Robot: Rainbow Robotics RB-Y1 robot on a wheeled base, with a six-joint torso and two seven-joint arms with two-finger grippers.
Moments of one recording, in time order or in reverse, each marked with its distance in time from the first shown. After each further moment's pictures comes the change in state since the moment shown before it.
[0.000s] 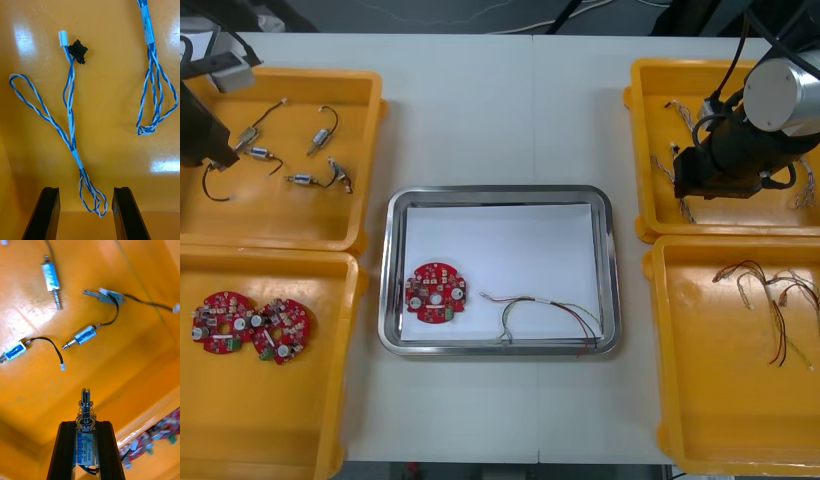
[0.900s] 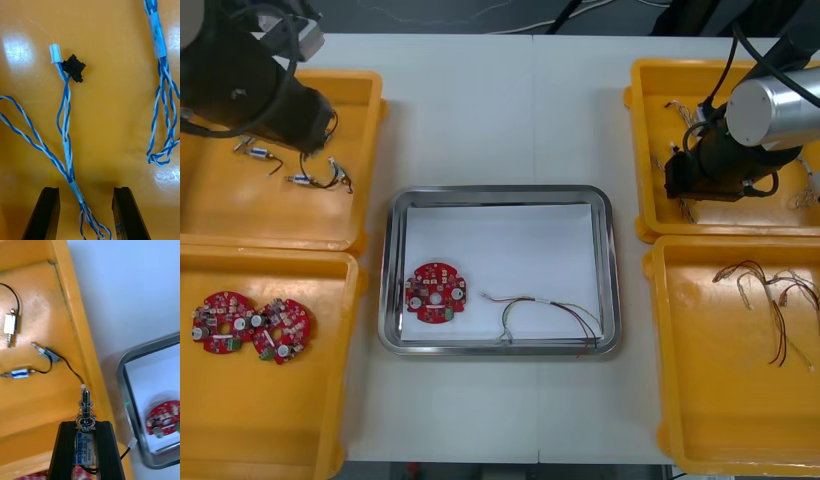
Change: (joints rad) right arm -0.001 0.037 0.017 0.077 0.048 -0.111 0.000; left arm 0.078 -0.103 -0.206 -0.530 0.038 0.008 0.891
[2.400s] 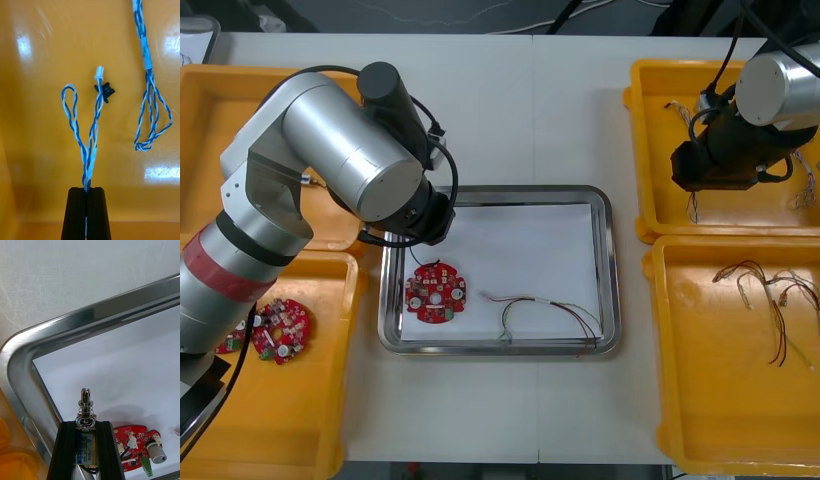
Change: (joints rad) right arm -0.019 0.005 -0.060 -0.066 0.034 0.127 0.051; left arm 0.074 -0.132 -0.472 0.015 -0.196 -0.211 0.287
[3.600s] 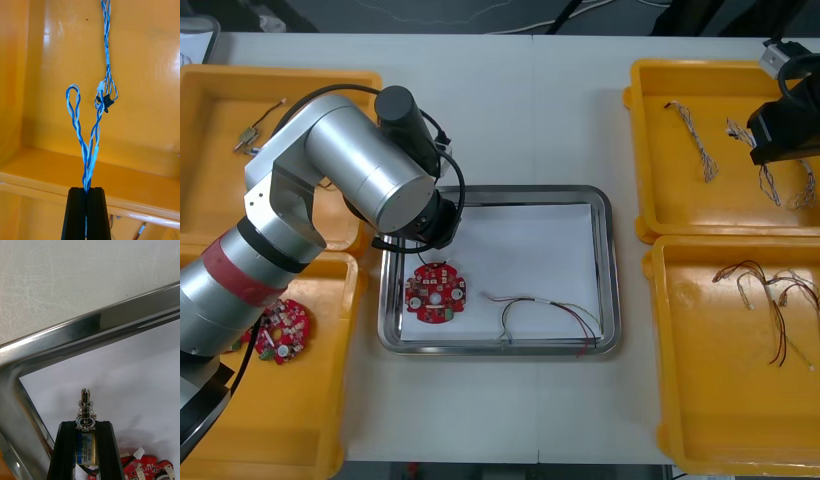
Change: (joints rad) right arm 0.000 -0.057 -0.317 -0.195 -0.051 0.356 0.344; left arm 0.000 -0.012 -0.051 0.095 -0.036 -0.114 0.003
